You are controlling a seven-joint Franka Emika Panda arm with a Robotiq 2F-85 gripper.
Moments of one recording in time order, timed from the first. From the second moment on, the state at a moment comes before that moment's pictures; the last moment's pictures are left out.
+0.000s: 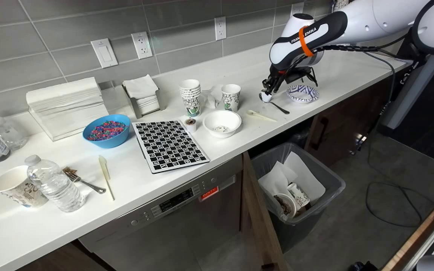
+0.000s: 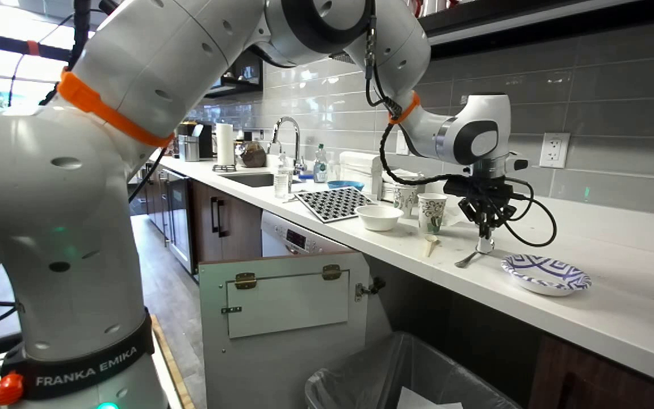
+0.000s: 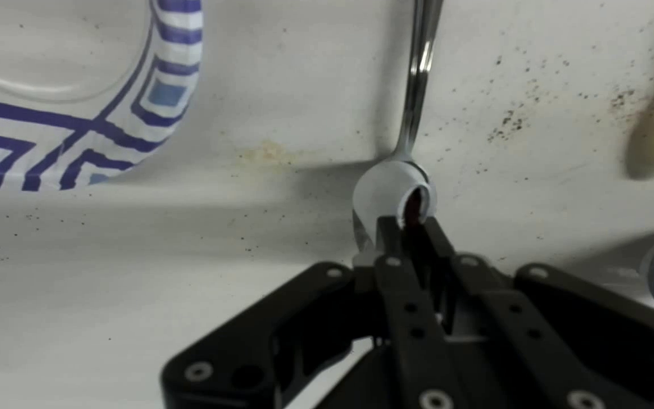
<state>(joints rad) -0.19 0.67 0.04 -1.50 0.07 2.50 -0.32</state>
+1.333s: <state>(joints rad) -0.19 0.67 0.04 -1.49 0.07 2.50 -0.32</state>
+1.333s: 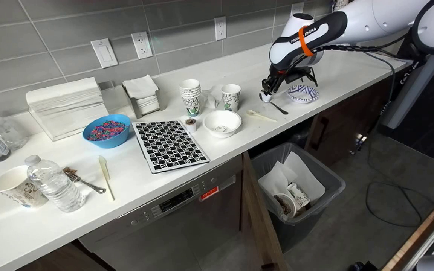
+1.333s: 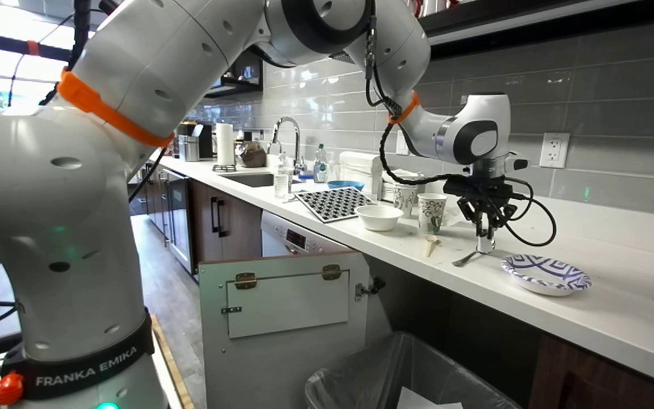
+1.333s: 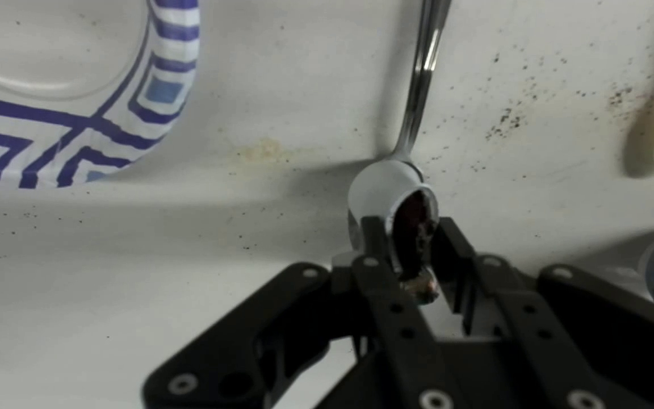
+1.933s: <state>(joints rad) -0.19 0.68 0.04 -1.50 0.07 2.50 -0.32</state>
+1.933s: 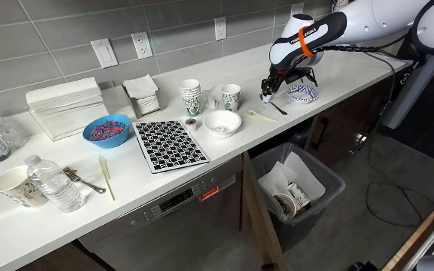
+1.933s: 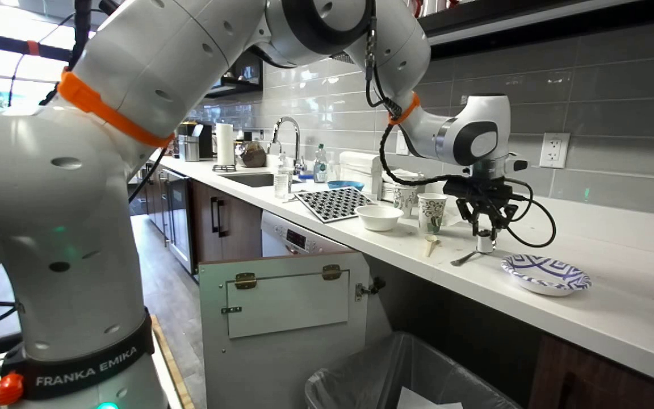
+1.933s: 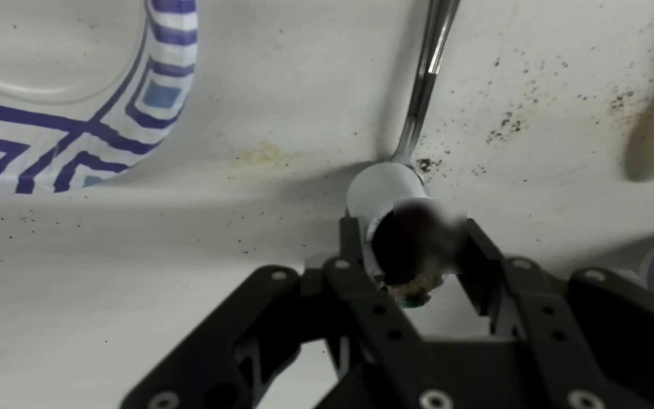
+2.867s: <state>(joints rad) -0.18 0.66 0.04 -1.51 0.07 2.50 -0.28</state>
